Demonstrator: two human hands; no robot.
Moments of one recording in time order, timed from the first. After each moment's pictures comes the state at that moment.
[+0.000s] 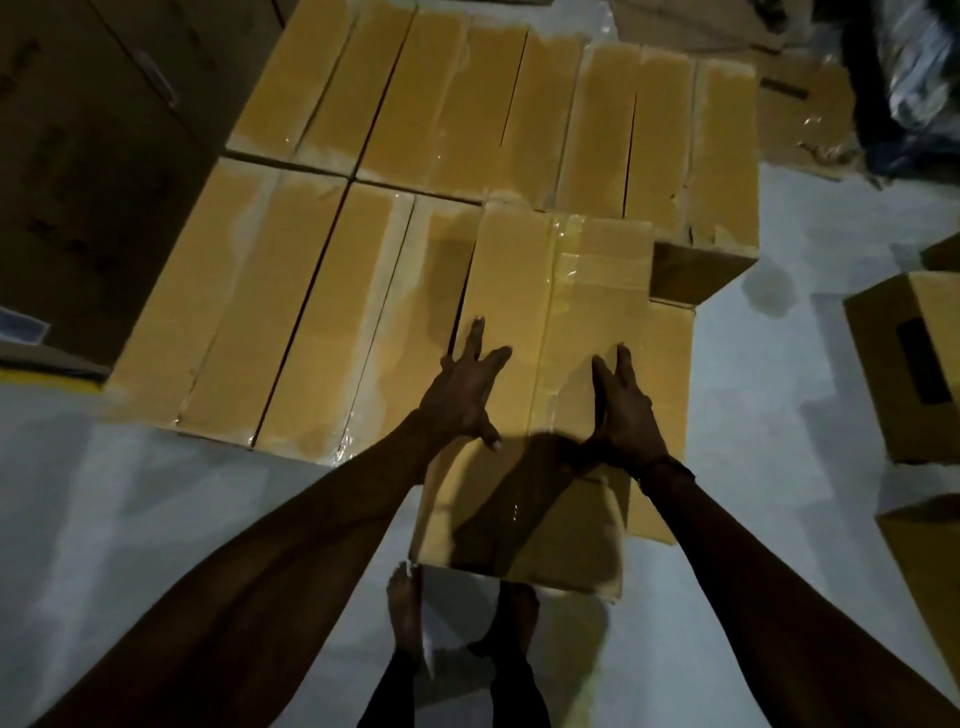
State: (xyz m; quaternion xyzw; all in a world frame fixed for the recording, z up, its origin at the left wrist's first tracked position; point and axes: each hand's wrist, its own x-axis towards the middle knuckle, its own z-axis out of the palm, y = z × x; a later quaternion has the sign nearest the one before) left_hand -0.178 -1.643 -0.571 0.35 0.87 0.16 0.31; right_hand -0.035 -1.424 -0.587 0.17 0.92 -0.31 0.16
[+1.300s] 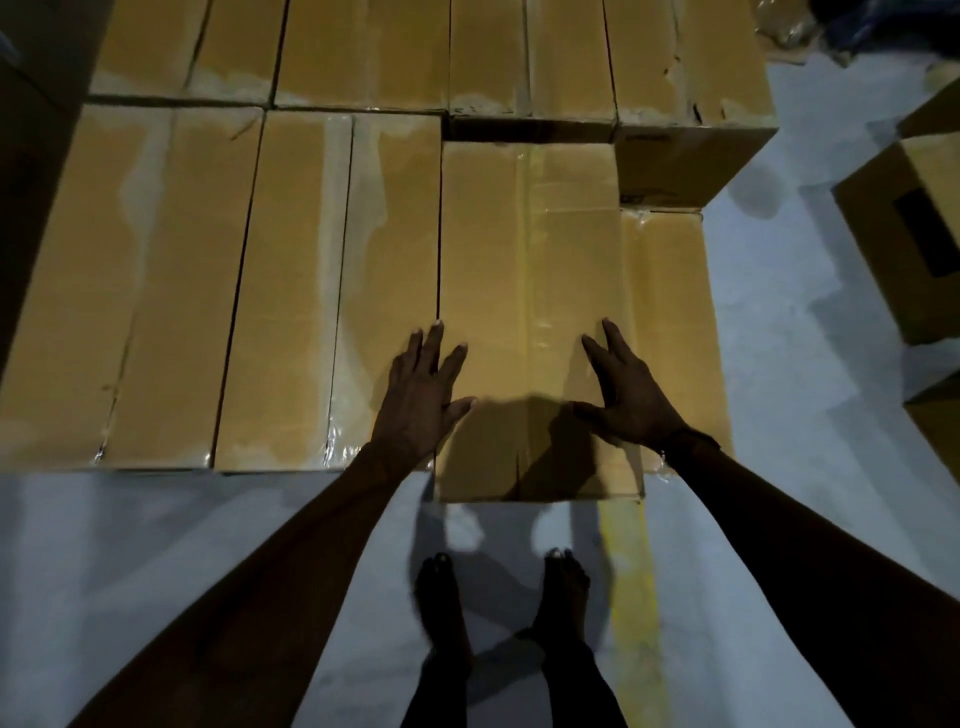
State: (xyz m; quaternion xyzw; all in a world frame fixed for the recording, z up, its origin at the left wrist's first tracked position) left_hand -0.172 -1.731 -0.724 0.38 0.89 0.13 0.20; right_hand -0.004 -1.461 -0.727 0.19 0.93 -0.30 0.10
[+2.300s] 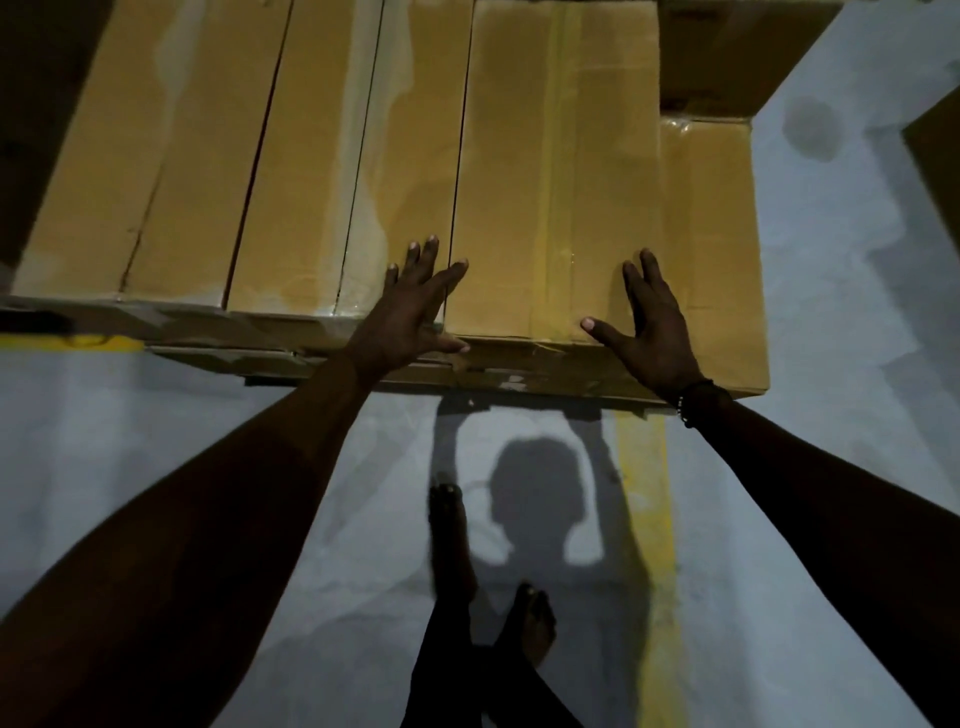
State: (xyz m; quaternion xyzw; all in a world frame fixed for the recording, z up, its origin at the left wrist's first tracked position) left_hand -0.125 -1.808 -0.751 0.42 0.85 0.23 0.21; right_hand 0.078 -1.522 -0.768 0.23 0.91 -0.34 -0.06
